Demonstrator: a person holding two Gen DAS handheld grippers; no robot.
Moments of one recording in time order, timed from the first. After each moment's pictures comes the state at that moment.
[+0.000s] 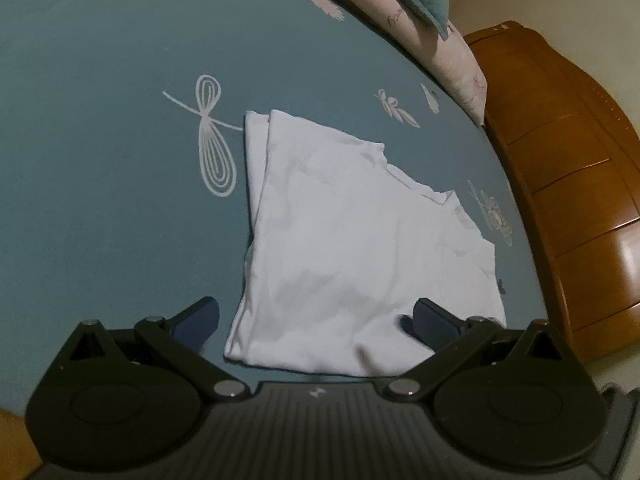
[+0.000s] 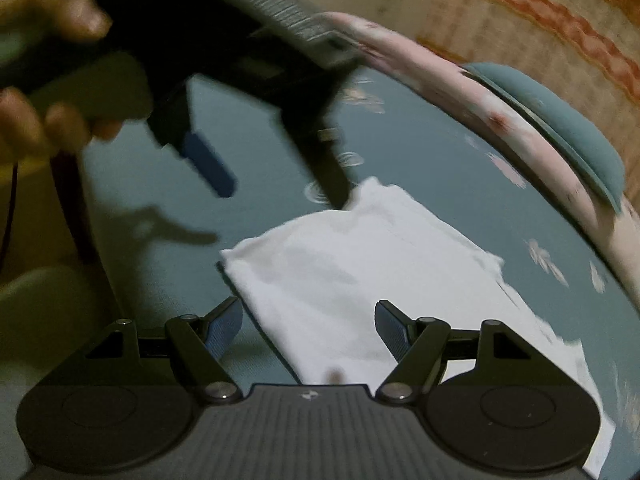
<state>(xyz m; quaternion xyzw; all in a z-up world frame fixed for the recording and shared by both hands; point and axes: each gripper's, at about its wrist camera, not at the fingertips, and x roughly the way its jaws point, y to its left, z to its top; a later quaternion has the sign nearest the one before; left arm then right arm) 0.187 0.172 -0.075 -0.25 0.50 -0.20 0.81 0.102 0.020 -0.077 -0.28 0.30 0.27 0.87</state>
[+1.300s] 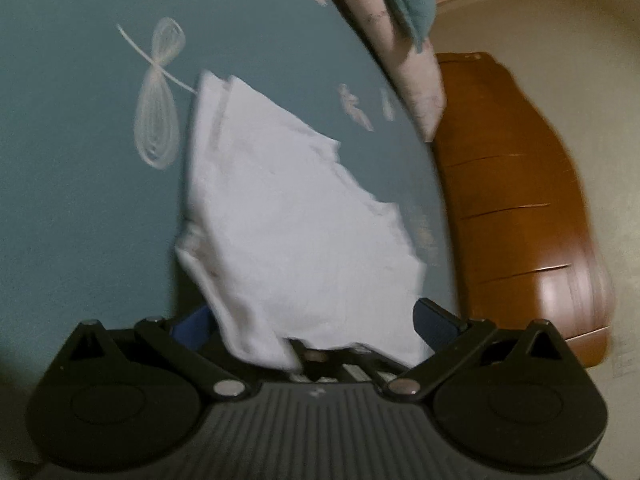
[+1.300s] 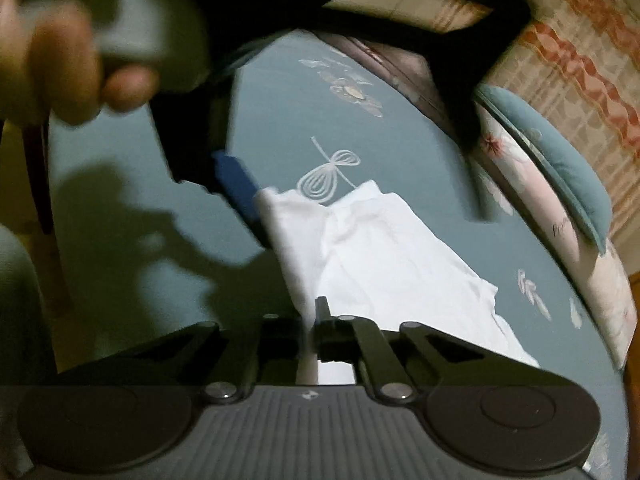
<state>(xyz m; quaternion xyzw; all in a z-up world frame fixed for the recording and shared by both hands) 0.221 0.163 -0.109 -0.35 0.49 -0.24 0.76 0.103 0.035 -0.101 -0.31 0.27 0.24 0.88</state>
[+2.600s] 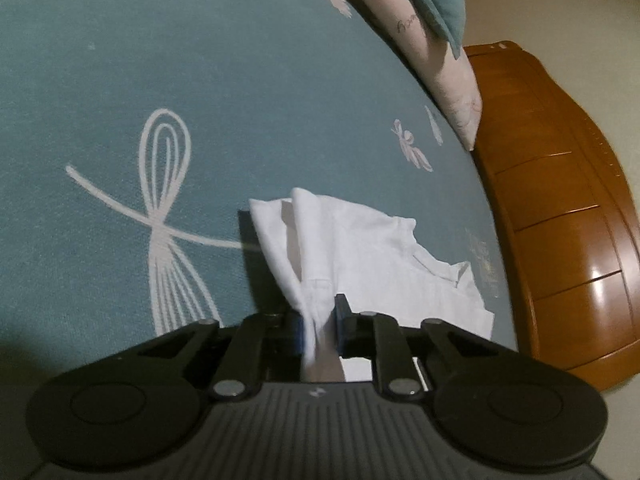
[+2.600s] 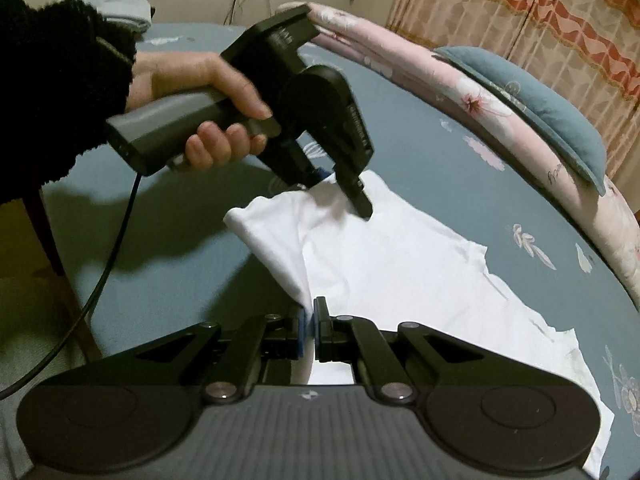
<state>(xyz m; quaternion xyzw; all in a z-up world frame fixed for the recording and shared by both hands) 0.338 0.161 -0.144 -0.29 0.50 -0.24 0.78 0.091 0.014 -0.083 -0.24 0.32 0.22 0.89</state>
